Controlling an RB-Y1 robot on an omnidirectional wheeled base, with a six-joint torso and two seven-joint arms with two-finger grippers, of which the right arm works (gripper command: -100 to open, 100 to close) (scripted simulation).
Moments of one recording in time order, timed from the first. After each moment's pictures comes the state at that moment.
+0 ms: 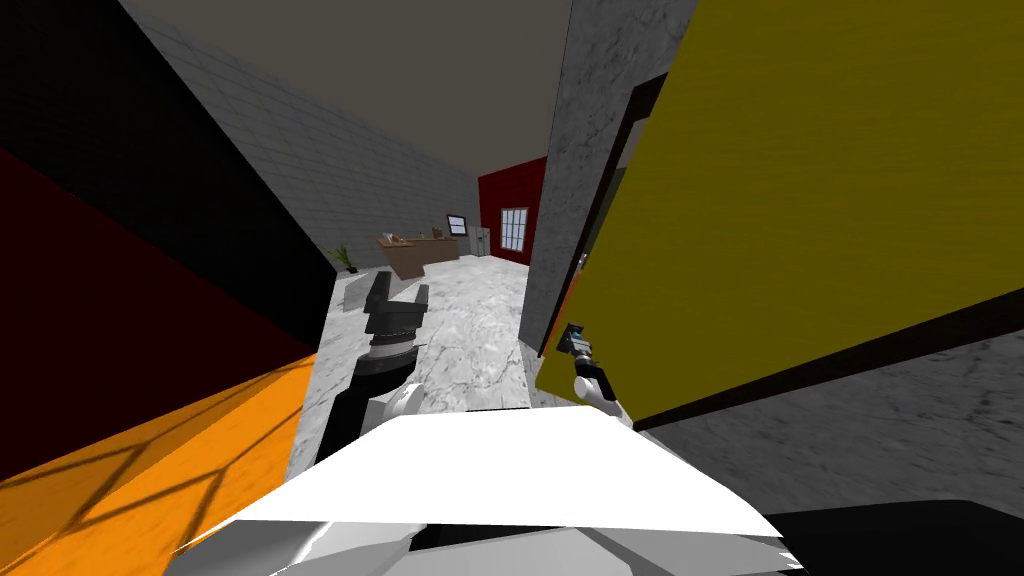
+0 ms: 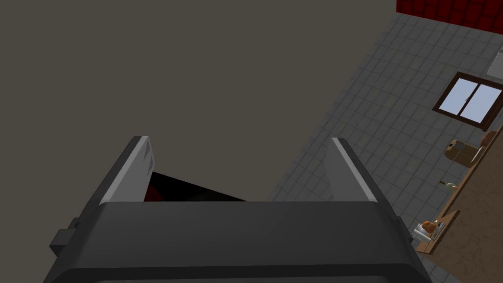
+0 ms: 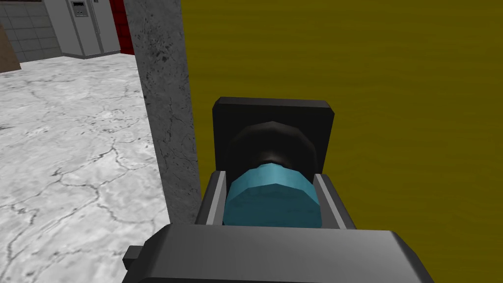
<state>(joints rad) 0.17 -0.30 -0.07 -1.36 -0.63 -0.35 -1.28</state>
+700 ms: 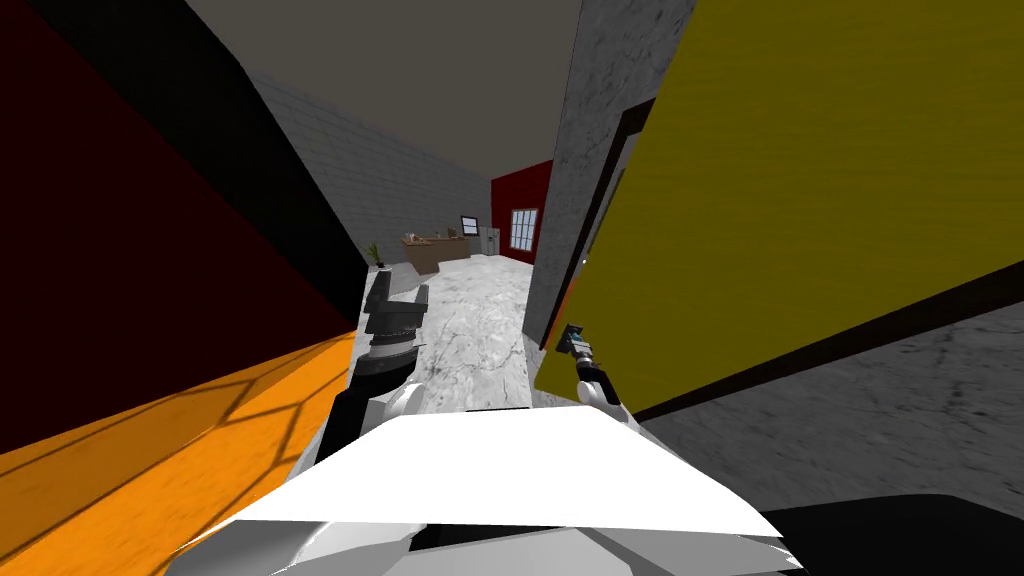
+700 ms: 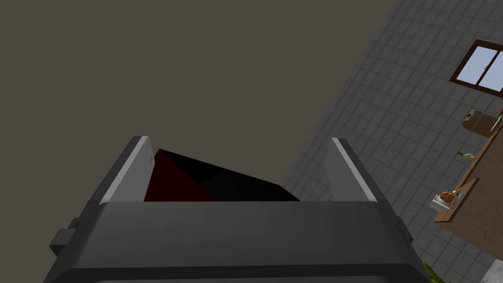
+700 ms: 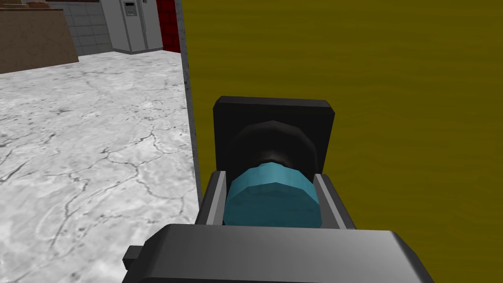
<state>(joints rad) 0.21 -0.36 -0.01 -1.39 -0.63 -0.37 -1.34</state>
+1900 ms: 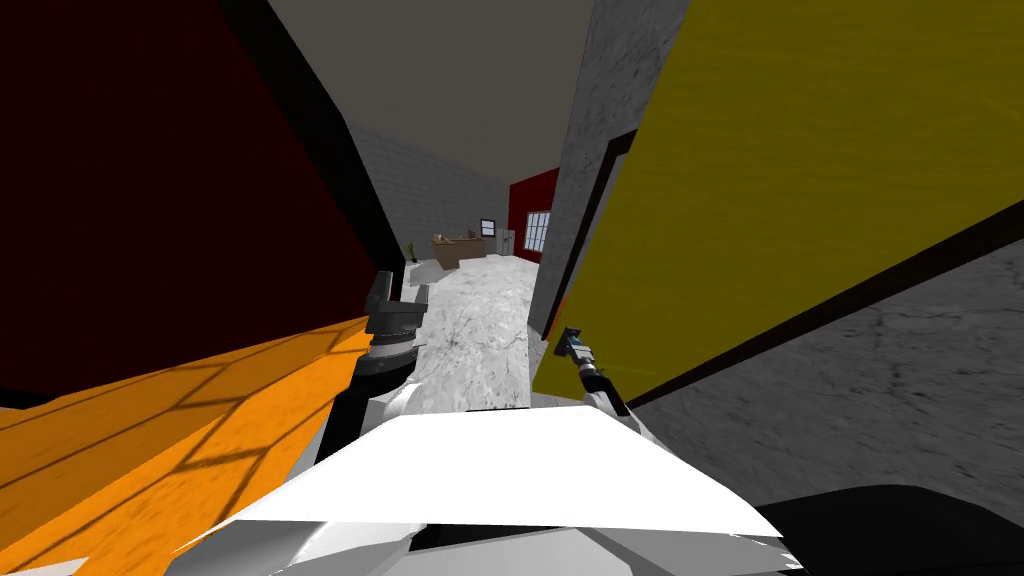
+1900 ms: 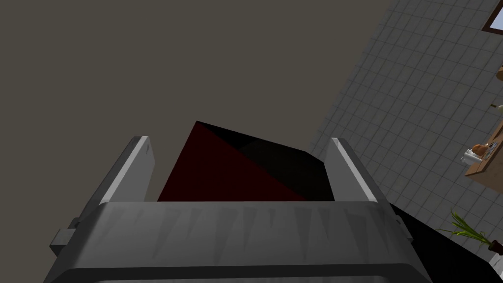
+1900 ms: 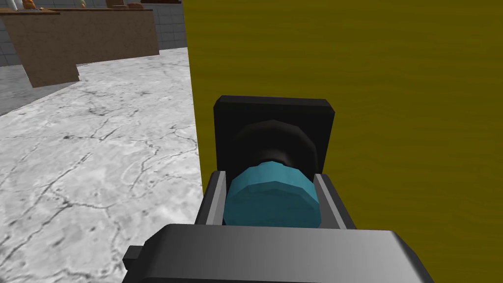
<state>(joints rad) 0.29 -0.47 0.10 -1.44 -0.61 -0.43 -1.45</state>
